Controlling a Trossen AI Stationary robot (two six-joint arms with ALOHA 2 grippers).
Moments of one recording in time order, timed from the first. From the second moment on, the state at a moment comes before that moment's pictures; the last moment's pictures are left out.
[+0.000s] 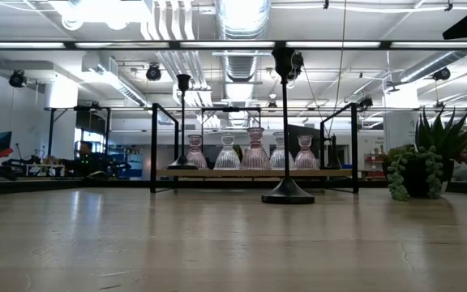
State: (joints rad) left arm -0.94 0.76 0.55 -0.35 0.38 0.00; right arm -0.33 0.05 0.83 -1.04 0.32 0.10
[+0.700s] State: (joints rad) left arm -0.84 0.80 0.85 -0.42 0.01 -0.23; right arm -0.33 0.05 0.83 -1.04 0.32 0.10
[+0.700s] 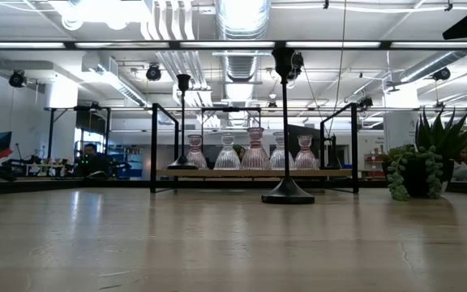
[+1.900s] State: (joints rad) left arm 0.35 1.75 2.13 -0.67 0.10 0.16; right arm -0.33 0.05 0.83 -1.04 0.32 0.10
